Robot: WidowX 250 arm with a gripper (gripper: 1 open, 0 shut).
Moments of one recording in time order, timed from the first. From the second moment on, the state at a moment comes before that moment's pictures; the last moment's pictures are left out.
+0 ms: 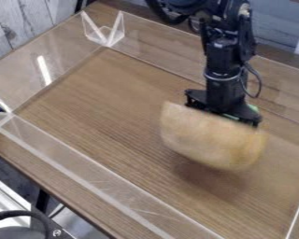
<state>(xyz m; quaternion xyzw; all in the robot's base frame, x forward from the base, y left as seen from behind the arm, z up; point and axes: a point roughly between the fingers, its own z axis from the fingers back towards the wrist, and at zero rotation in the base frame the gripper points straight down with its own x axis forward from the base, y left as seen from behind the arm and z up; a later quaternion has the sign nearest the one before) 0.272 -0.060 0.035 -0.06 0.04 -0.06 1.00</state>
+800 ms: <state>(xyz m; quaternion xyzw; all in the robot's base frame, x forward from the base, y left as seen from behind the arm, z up) 0.262 -0.076 0.028 -0.06 0.04 -0.09 0.99</state>
